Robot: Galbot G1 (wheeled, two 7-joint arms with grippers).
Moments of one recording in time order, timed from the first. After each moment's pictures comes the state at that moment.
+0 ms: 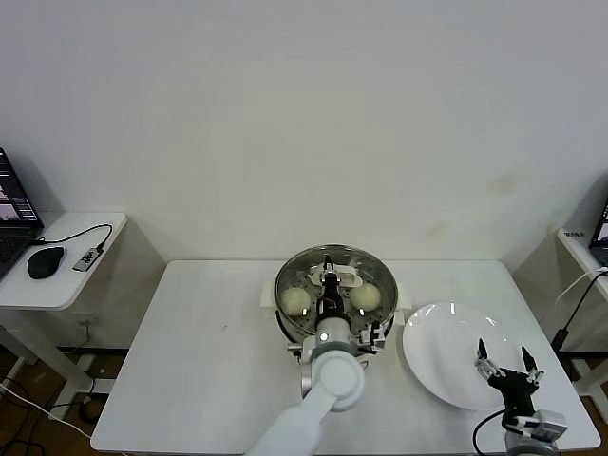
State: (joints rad) left arm 0.85 -1.61 0.20 -1.63 1.62 0.74 0.35; right arm -1.52 1.43 0.89 1.84 0.30 -0.01 -0.05
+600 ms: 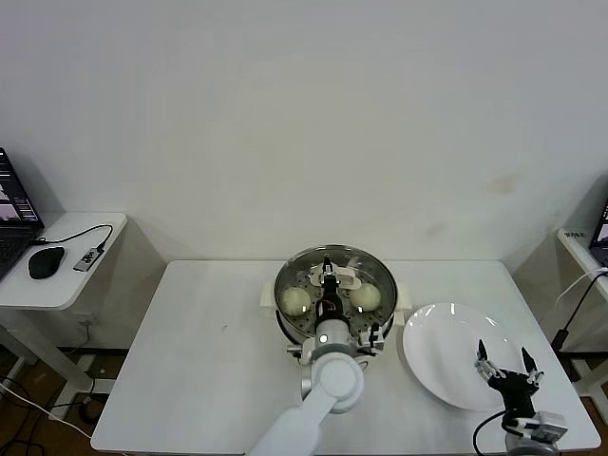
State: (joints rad) left arm 0.86 -1.61 0.20 -1.62 1.62 0.74 0.33; right arm -1.53 1.43 0.89 1.84 0.30 0.00 -0.05
